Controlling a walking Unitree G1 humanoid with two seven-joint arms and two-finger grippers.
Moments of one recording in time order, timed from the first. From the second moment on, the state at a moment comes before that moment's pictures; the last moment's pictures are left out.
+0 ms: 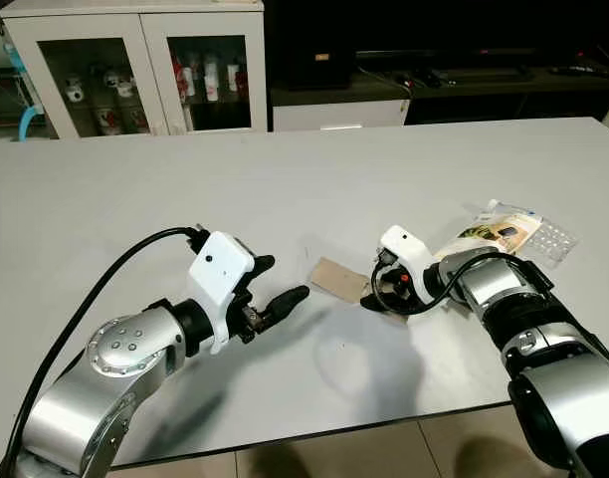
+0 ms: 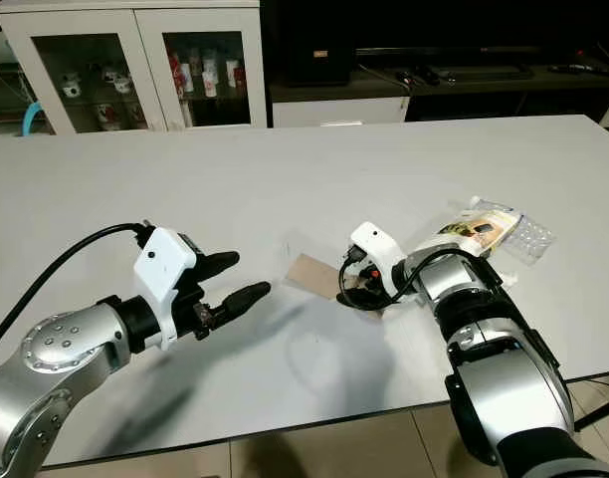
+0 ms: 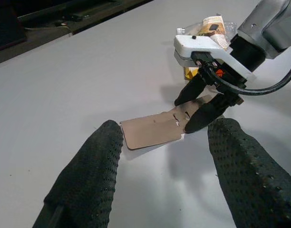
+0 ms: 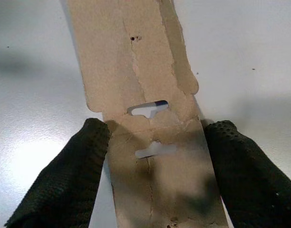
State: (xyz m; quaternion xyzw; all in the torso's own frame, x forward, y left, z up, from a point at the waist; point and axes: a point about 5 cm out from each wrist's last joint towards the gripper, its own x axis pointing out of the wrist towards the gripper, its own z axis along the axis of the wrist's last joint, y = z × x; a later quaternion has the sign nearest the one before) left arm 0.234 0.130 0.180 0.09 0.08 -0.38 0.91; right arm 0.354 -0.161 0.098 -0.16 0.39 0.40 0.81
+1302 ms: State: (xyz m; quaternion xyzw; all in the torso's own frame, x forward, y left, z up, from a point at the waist) left arm 0.239 0.130 0.180 0.09 0.08 -0.38 0.92; right arm 0.357 -0.156 0.123 0.10 0.30 0.41 0.86
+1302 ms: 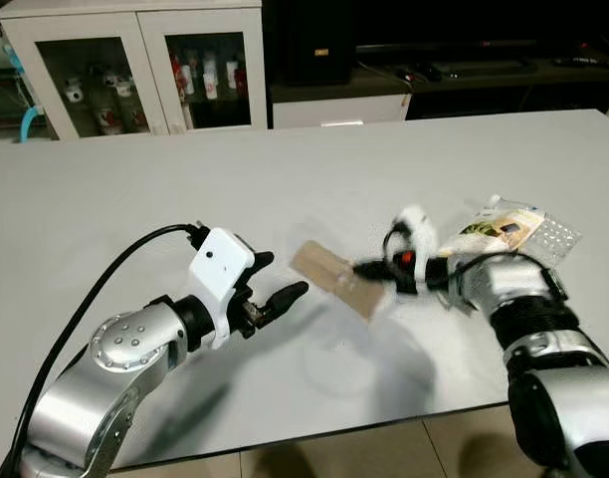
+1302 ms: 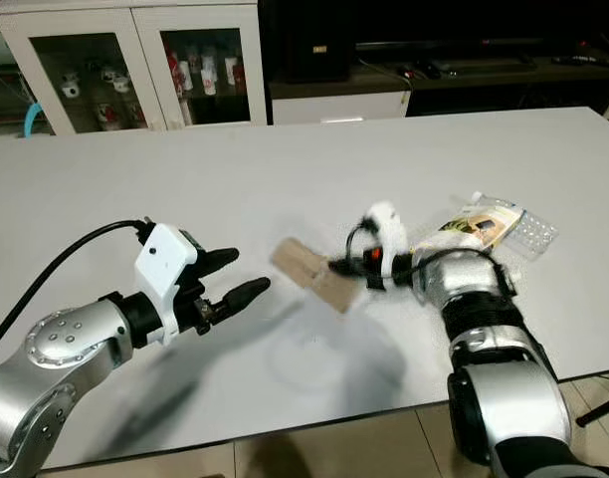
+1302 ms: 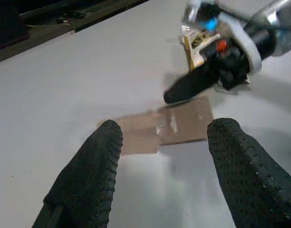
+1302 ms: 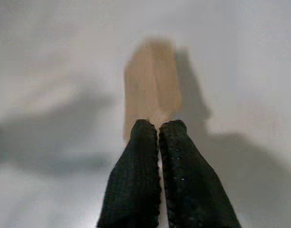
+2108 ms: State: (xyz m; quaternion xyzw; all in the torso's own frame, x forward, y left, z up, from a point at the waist) left arm 0.259 0.139 0.172 0.08 0.06 -0.26 0.96; right arm 0.314 -0.175 0.153 0.08 0.14 0.26 0.95
